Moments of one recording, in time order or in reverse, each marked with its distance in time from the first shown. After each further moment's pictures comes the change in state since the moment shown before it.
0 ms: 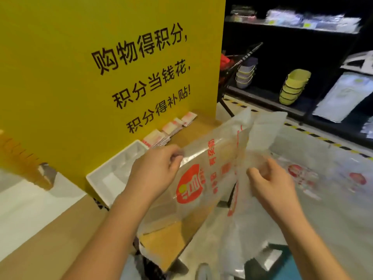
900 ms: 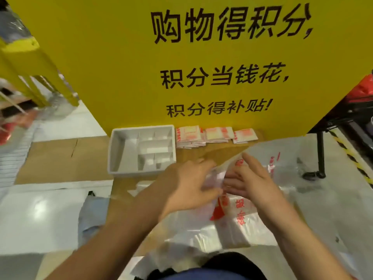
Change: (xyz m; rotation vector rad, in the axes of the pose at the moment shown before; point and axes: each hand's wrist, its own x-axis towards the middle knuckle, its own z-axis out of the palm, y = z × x) left_hand 0.115 0.047 0.071 0.029 -0.139 -0.395; right_hand 0.234 -0.044 0.080 0.322 -1.017 0.117
